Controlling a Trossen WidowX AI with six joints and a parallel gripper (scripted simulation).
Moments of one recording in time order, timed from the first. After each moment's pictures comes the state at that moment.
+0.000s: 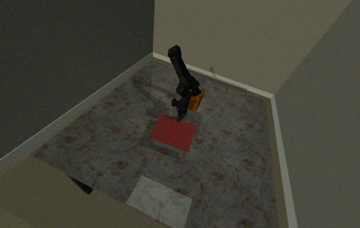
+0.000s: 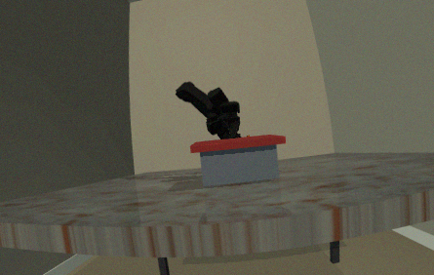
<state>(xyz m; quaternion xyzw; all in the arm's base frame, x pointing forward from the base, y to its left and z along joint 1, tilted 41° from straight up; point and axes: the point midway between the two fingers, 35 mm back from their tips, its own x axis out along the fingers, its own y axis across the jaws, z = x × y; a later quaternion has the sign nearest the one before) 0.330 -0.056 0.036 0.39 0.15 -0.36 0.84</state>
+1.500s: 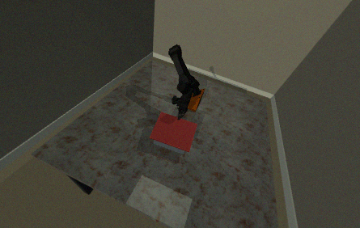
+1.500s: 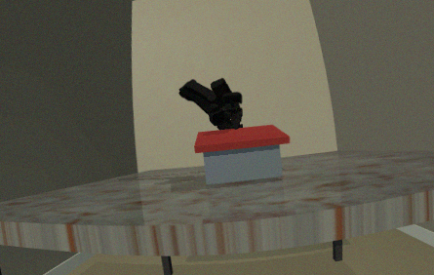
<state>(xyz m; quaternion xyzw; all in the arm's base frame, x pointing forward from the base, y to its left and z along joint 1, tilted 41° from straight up) 0.337 -0.040 0.054 0.39 0.15 -0.36 0.84</state>
